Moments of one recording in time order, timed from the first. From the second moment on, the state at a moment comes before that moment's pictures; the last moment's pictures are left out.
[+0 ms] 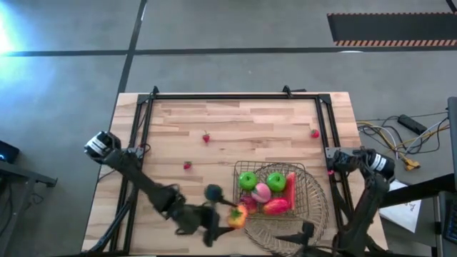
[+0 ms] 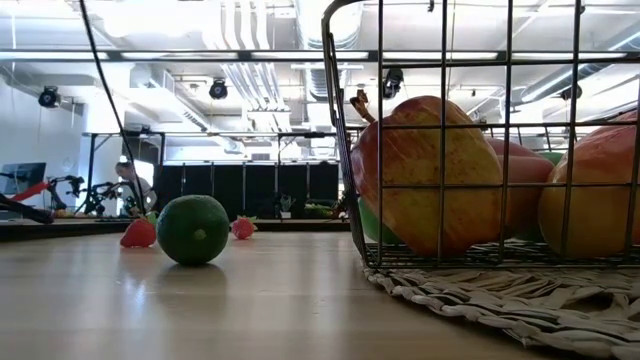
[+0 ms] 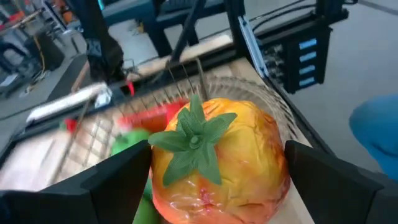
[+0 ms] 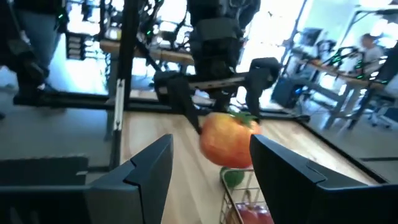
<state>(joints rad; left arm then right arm) -0.64 1.70 1.24 0.07 -0.55 0.06 1.13 1.89 1.44 -0.05 1.38 0.31</state>
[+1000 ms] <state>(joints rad) -0.26 1.99 1.43 0.05 -0.40 0.03 1.18 1.96 1.43 -0.05 1.47 0.45</state>
